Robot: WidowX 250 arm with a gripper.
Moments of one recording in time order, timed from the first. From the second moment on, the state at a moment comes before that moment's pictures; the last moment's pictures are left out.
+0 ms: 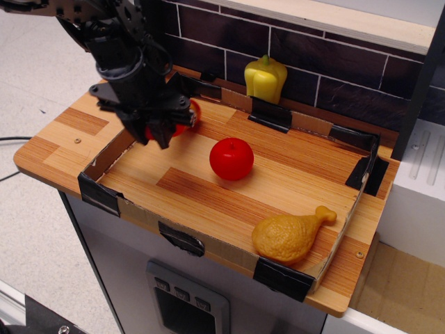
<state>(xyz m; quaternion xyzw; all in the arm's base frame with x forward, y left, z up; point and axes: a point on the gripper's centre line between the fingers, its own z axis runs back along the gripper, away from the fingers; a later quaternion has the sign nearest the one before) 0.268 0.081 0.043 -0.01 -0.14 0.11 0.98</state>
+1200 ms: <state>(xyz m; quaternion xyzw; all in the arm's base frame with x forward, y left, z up) 0.268 0.077 0.042 -0.05 -0.09 0.13 0.99</state>
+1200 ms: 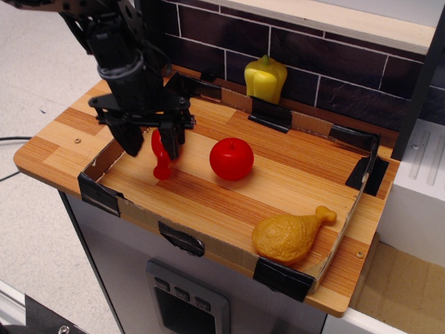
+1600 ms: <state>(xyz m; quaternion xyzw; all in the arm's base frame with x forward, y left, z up) 0.269 0.064 0.081 -0.01 -0.13 0.14 0.98</state>
